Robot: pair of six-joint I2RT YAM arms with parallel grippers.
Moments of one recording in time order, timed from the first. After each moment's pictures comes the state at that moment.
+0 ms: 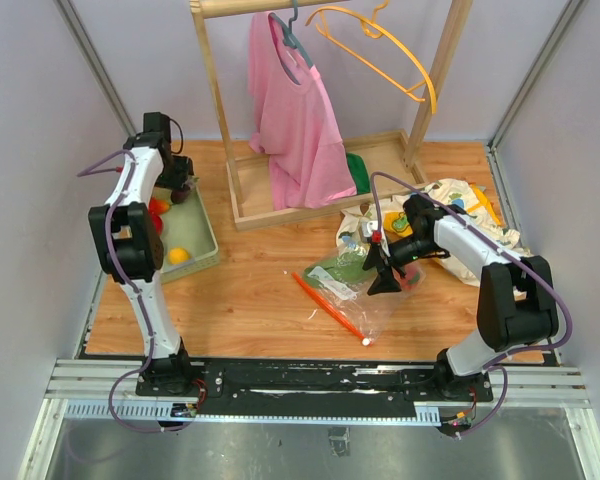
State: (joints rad) left arm 0.11 2.05 1.84 -0.87 -0.14 -1.32; right arm 0.22 1.56 1.02 -1.00 -0.99 -1.35
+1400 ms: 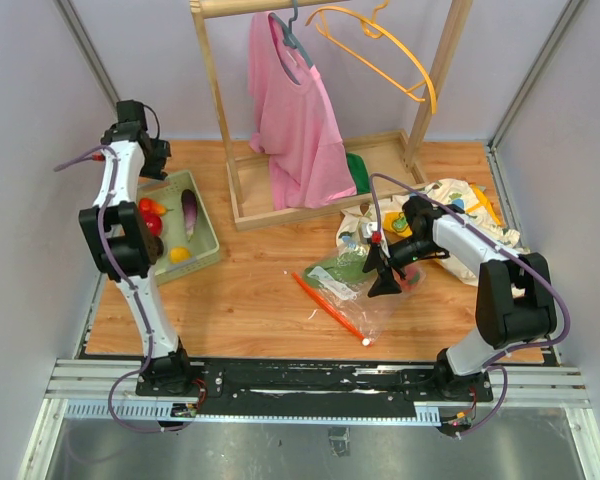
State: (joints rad) left arm 0.20 2.14 2.03 -0.86 -0.16 -1.30; right arm 0.22 1.58 1.02 -1.02 -0.99 -1.36
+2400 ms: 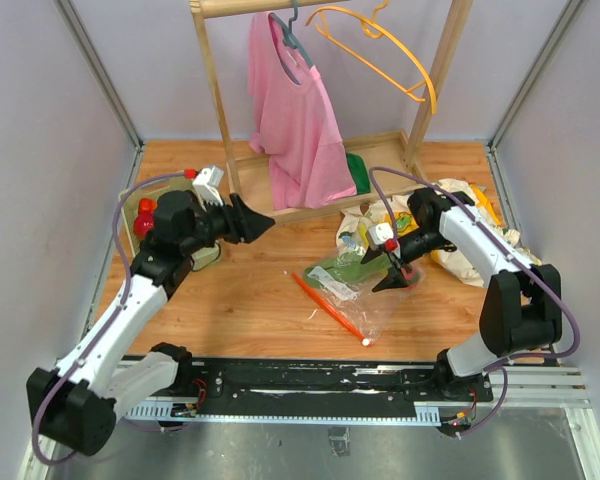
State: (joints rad) left arm -0.29 1.01 0.82 -0.06 0.45 -0.54; right arm 0.22 1.53 1.15 -1.30 -1.04 -1.75
